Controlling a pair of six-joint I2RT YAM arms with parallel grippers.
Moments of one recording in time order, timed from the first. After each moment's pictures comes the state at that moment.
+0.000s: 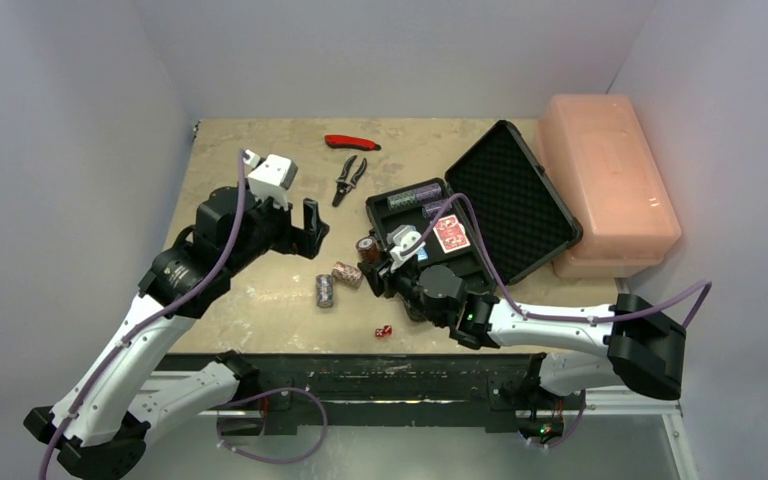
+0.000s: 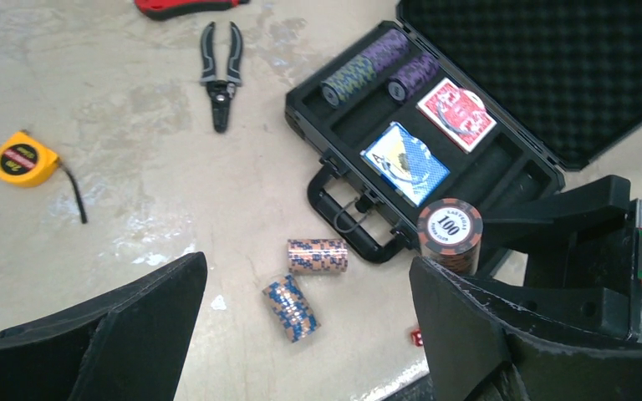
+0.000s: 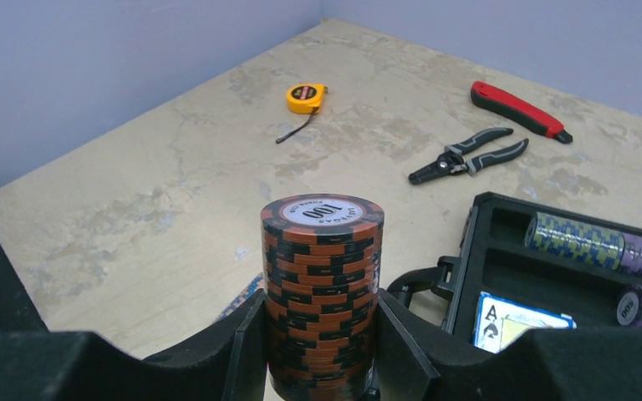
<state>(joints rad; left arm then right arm) -0.60 0.90 1.20 -0.72 -0.07 -0.20 1.16 1.28 0.63 0.58 0.40 0.07</state>
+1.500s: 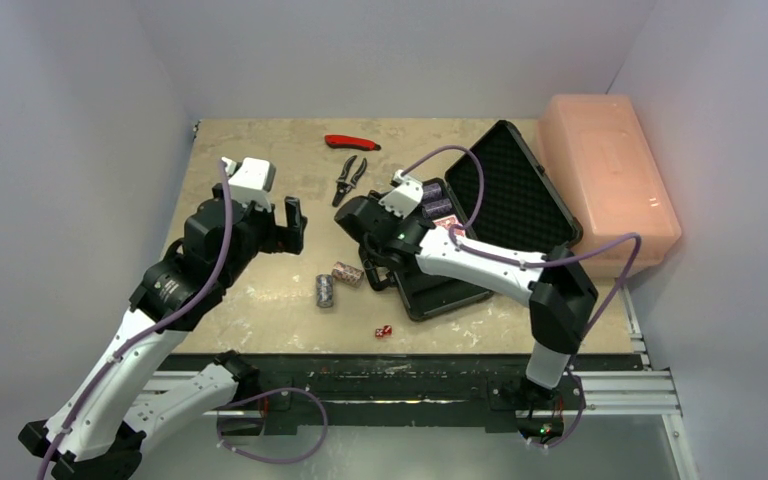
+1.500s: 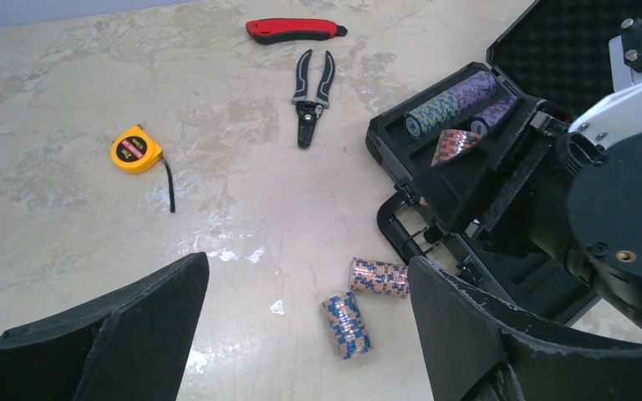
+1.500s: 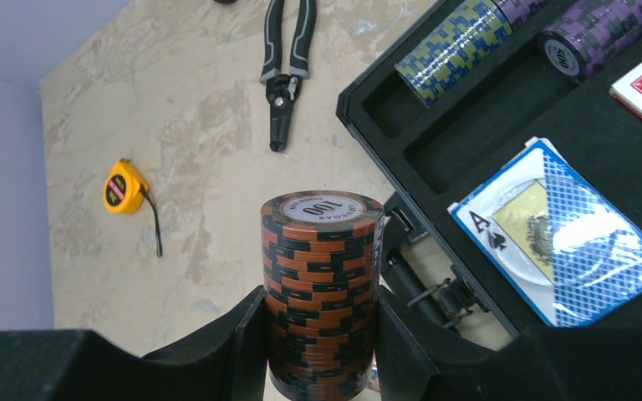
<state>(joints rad) -0.60 0.81 1.15 -0.69 -0.31 -0.18 1.02 1.73 1.40 -0.46 0.76 1.22</state>
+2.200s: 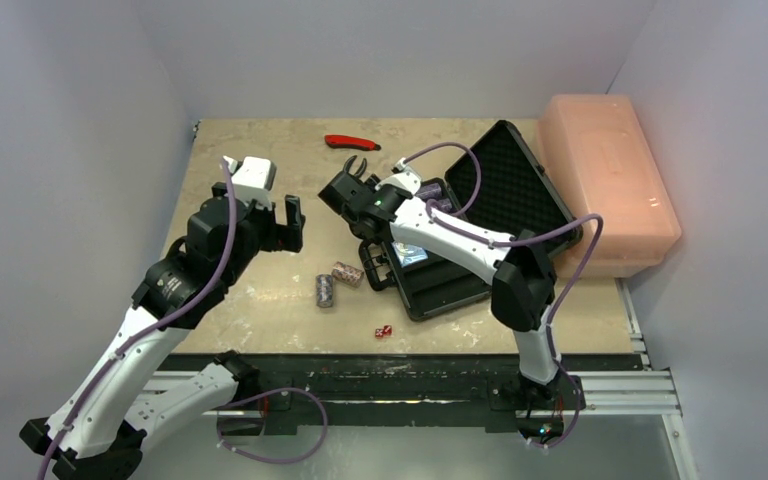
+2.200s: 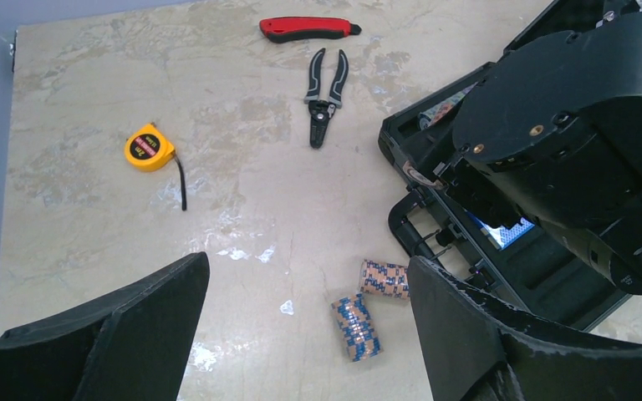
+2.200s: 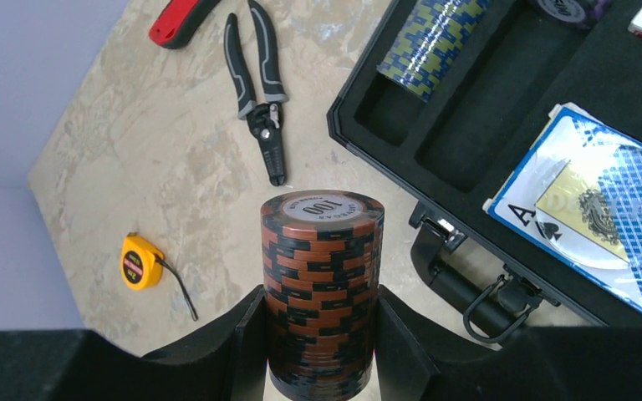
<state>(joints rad) -0.60 0.82 1.15 -0.69 -0.35 -0.17 0.96 1.99 1.82 -0.82 0.74 1.57</state>
